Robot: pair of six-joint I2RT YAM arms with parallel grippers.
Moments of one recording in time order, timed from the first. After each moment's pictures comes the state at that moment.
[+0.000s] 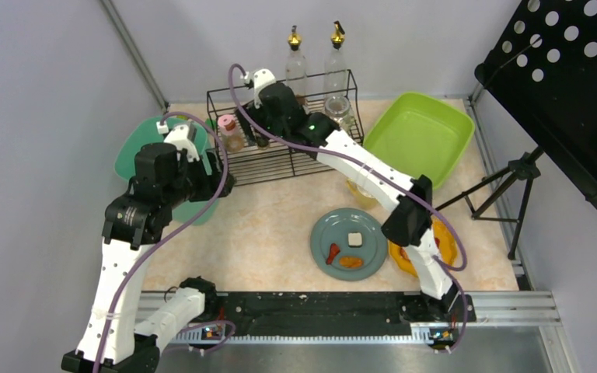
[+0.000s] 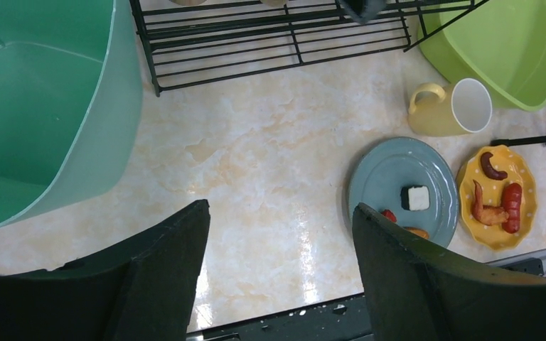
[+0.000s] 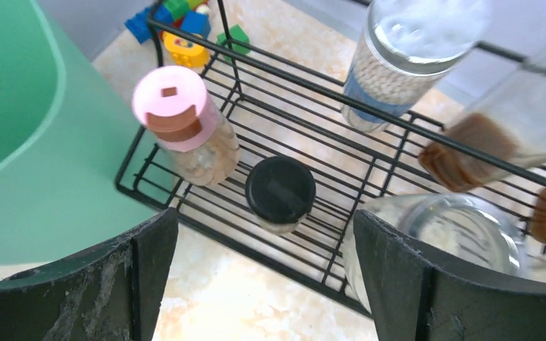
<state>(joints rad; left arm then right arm) -0.22 0.89 1.33 -1.01 0.09 -0.35 0.91 2.21 2.36 -0.57 0.24 0.11</state>
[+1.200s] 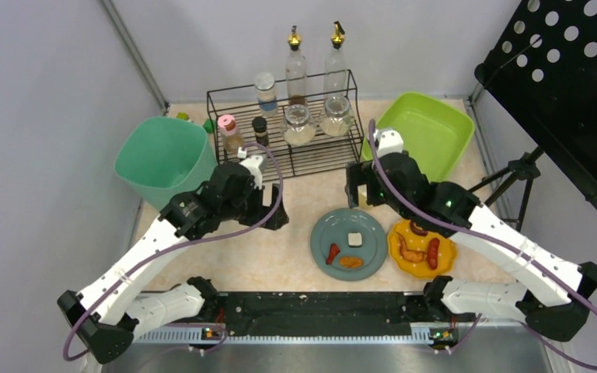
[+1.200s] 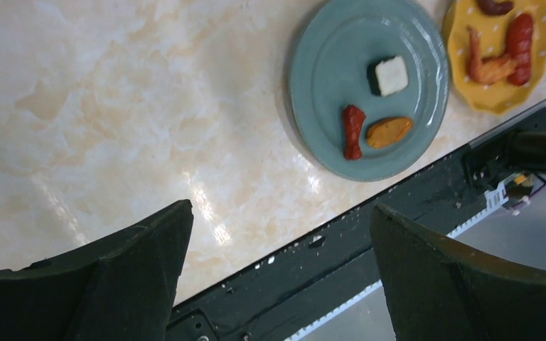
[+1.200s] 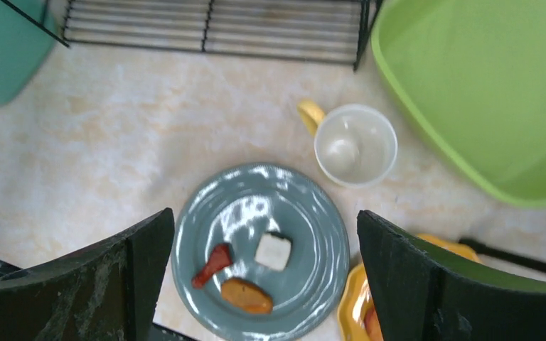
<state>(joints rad) -0.68 0.98 1.11 -0.88 0.07 -0.45 0.92 1.09 1.27 -0.75 0.46 0.37</state>
